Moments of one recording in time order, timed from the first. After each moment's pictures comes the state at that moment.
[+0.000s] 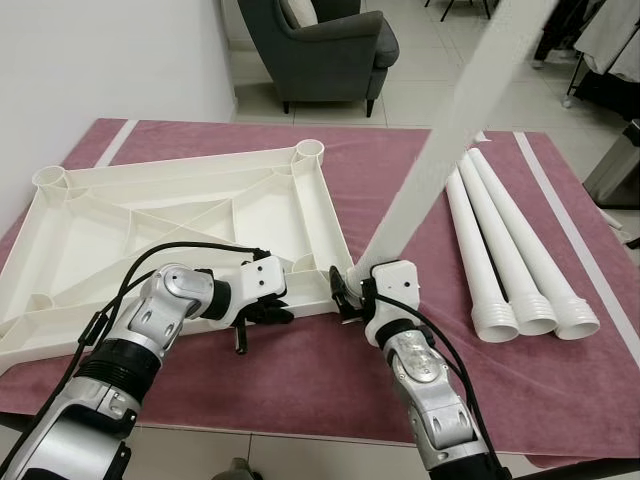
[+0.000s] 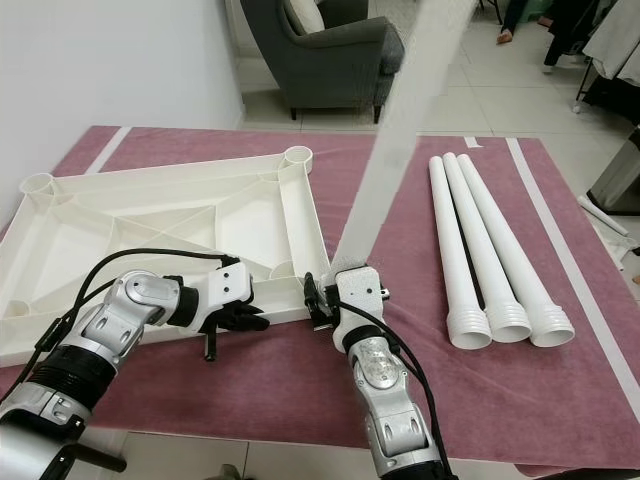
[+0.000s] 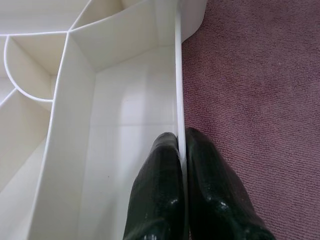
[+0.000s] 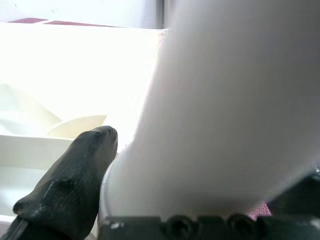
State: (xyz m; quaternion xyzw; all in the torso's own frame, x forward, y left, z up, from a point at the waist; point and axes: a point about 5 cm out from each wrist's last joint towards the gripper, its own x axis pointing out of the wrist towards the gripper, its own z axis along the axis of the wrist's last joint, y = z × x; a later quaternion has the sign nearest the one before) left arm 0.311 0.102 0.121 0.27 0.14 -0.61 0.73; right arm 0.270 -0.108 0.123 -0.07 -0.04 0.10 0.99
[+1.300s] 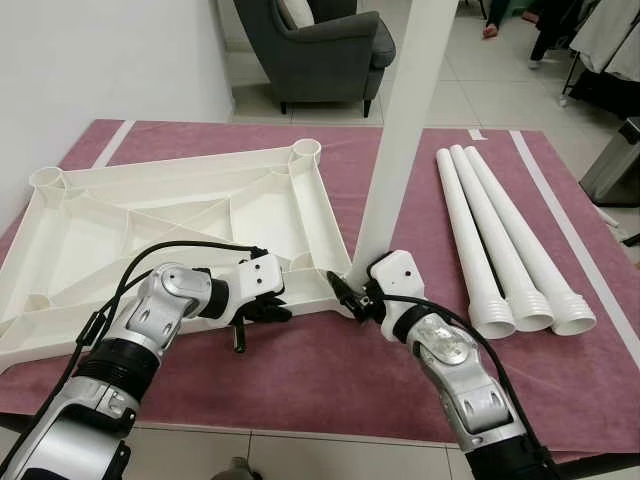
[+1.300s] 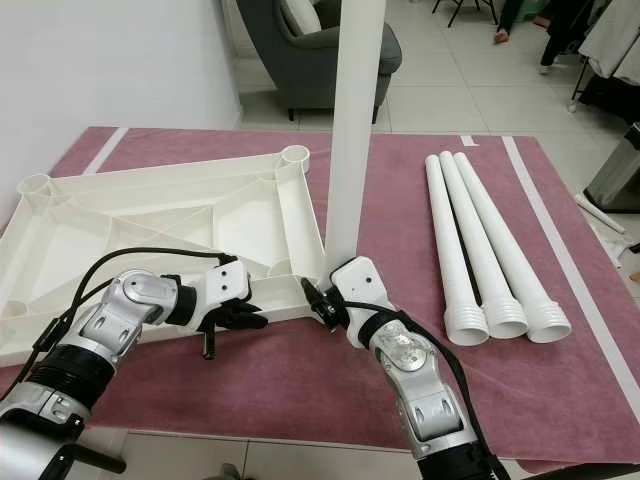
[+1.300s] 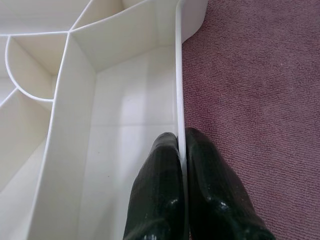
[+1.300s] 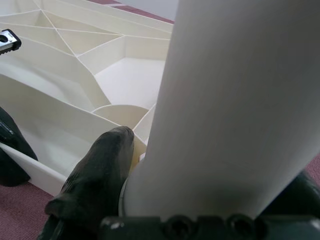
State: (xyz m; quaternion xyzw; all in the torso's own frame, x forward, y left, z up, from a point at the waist) left arm 0.312 0.104 0.122 0.27 0.13 -0.61 0.73; right arm 0.277 -0.119 0.140 -0.16 -0.03 0.25 0.95
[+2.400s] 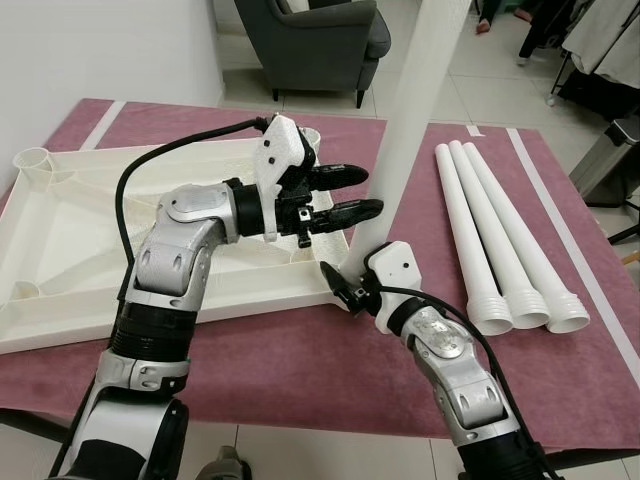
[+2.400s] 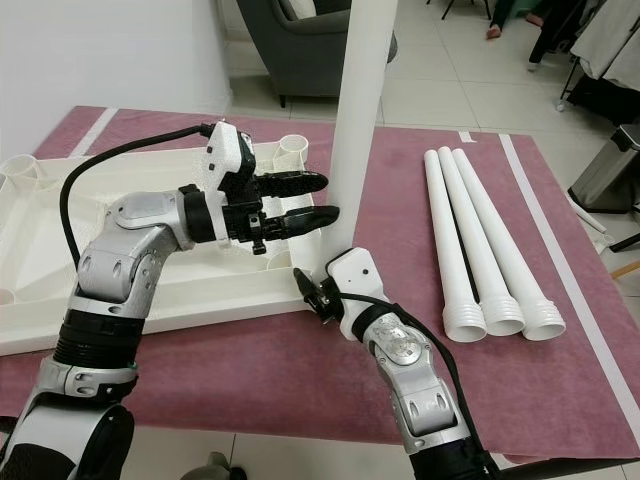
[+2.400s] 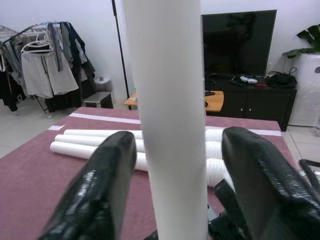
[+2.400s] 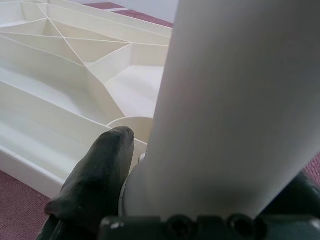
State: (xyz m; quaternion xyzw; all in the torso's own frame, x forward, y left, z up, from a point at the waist) left arm 0.301 0.062 0.267 0.07 -0.14 -0.62 0.77; right arm 0.275 -0.110 0.149 -0.13 -0.05 0.26 0.96
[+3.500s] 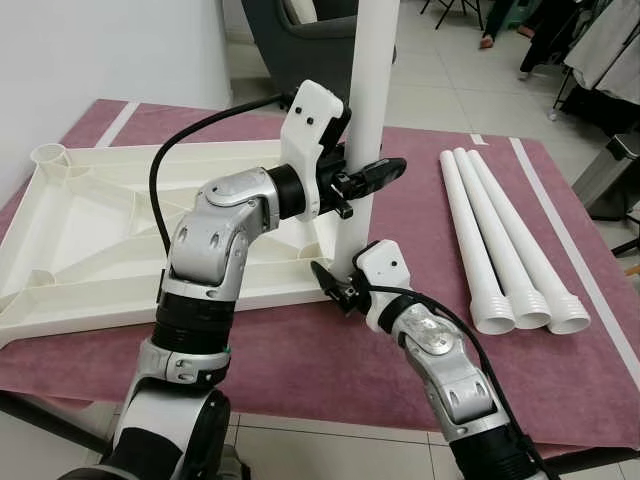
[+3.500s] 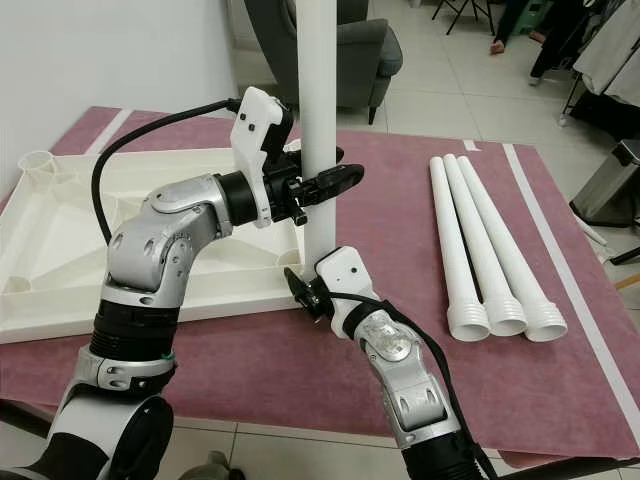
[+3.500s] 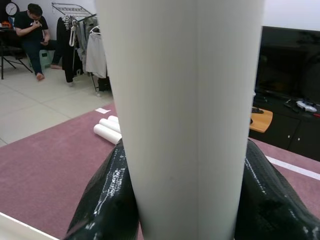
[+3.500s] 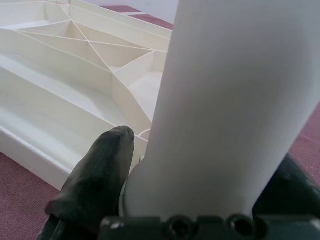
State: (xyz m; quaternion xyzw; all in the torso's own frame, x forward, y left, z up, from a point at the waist) left arm 0.314 0.035 0.280 0.00 -0.09 -0.50 0.86; right arm 0.280 -0.101 0.149 -0.15 -0.05 0.27 0.95
